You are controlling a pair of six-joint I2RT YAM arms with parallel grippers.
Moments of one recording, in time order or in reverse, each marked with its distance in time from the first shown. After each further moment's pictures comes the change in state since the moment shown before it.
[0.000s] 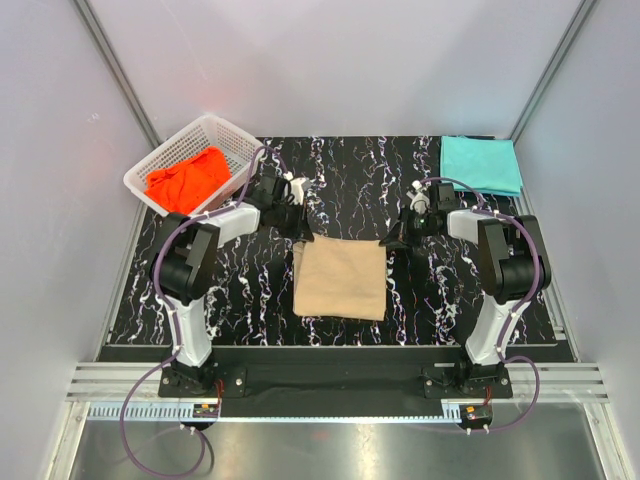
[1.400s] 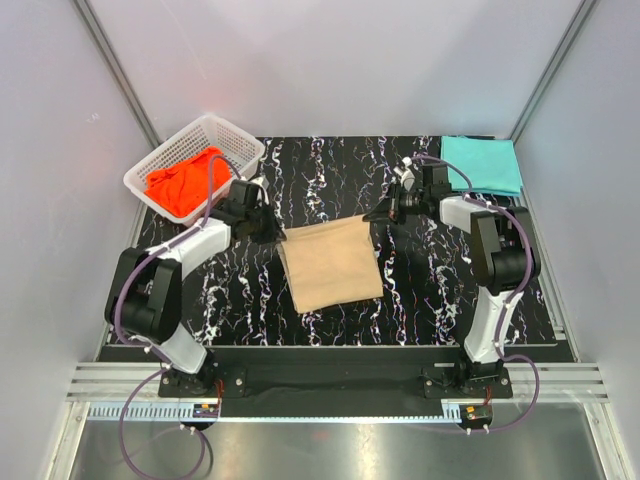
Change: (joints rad) left arm 0.069 -0.340 -0.222 -0.053 -0.274 -0.284; right arm 0.032 0.079 0.173 0.169 -0.258 0.176
